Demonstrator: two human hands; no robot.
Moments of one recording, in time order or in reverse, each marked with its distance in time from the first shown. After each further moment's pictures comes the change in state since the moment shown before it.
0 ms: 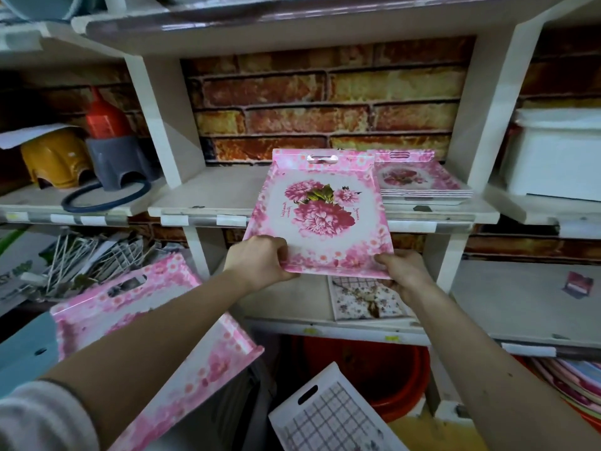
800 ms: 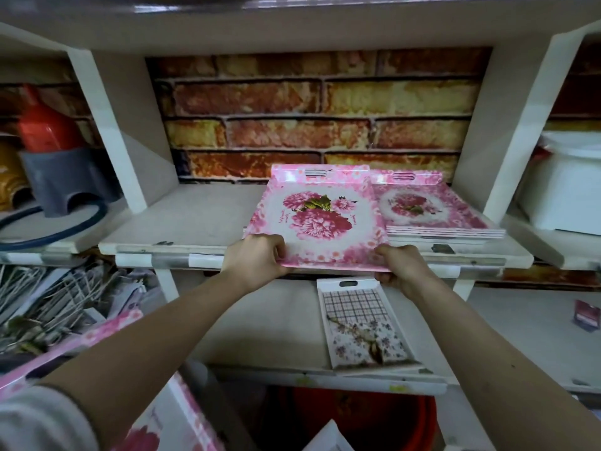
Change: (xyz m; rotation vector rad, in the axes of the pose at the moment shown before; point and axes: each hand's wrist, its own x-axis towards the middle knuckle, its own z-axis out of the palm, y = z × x) left_hand 0.159 -0.052 0.031 -0.103 0.045 -0.026; right_hand 0.134 -0.062 0.050 0.001 0.008 0.037
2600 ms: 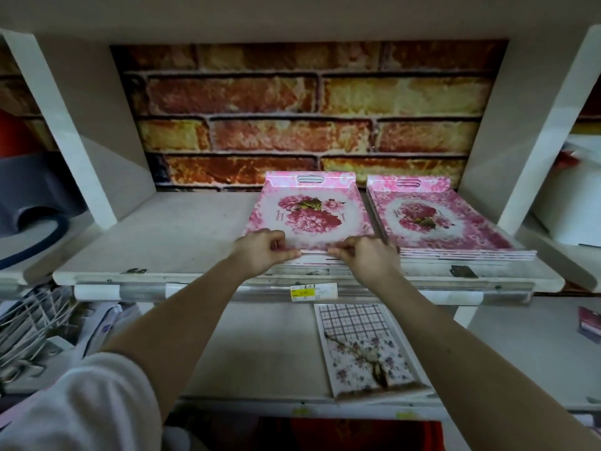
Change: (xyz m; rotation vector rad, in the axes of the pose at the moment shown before) left_hand 0.120 -0.045 0.047 -0.240 -0.171 0.029; right_hand 0.088 -0.015 0.067 -1.165 0.111 -0.605
